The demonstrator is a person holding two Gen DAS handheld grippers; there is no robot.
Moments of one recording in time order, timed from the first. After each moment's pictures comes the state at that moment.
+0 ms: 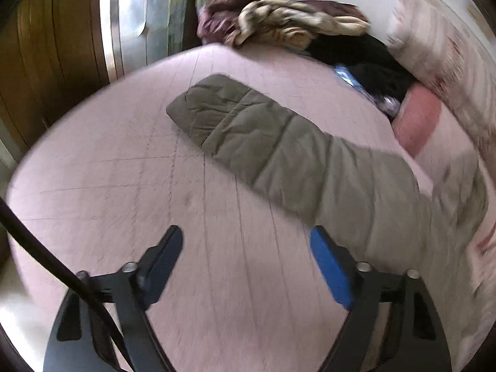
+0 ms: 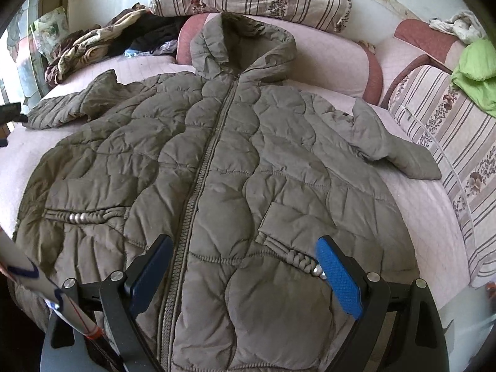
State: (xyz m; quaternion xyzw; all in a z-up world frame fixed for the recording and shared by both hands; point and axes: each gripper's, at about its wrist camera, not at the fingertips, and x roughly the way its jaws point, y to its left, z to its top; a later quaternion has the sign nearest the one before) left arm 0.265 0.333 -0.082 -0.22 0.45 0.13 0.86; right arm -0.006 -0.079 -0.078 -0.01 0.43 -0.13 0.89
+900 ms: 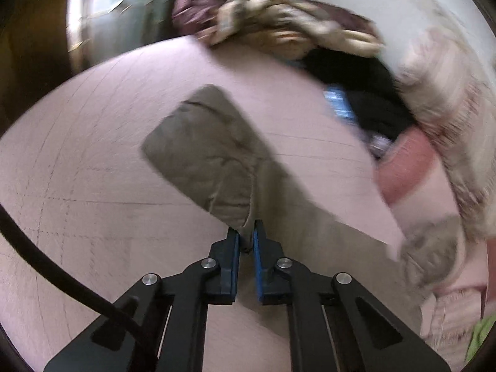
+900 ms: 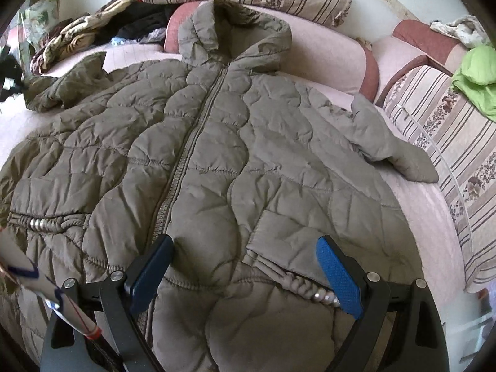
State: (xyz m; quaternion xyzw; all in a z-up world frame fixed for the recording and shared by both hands) left arm 0.373 0.337 -0.052 -0.28 0.44 0.06 0.85; right arm 0.015 -0.092 -0.099 -0.03 0.44 -0.15 0.89
